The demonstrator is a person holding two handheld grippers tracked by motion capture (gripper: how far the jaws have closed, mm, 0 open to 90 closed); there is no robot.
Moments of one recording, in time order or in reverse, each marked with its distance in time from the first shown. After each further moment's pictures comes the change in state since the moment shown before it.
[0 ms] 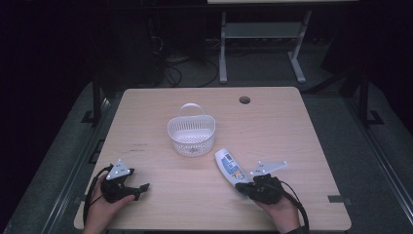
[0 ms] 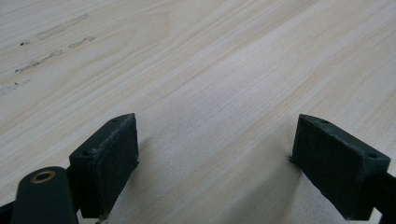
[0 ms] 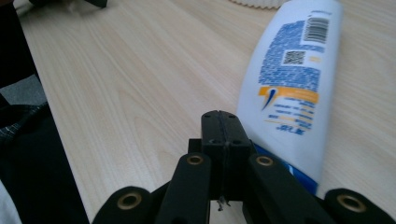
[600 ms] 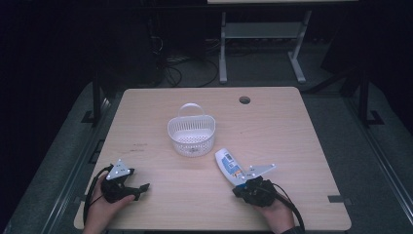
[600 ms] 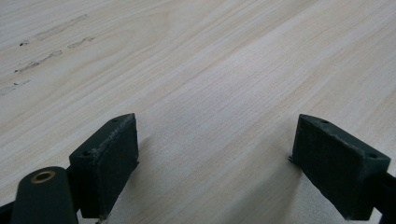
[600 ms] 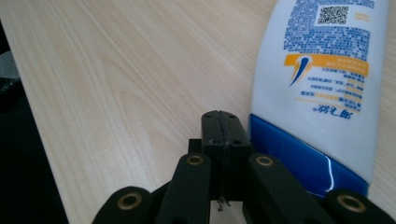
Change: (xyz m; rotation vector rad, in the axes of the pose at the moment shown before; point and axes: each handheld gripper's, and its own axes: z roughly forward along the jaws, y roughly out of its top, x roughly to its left) left arm 0.000 0.000 0.000 0.001 -0.001 0.002; right arm 0.002 -0.007 0.023 0.105 -0.014 -0.020
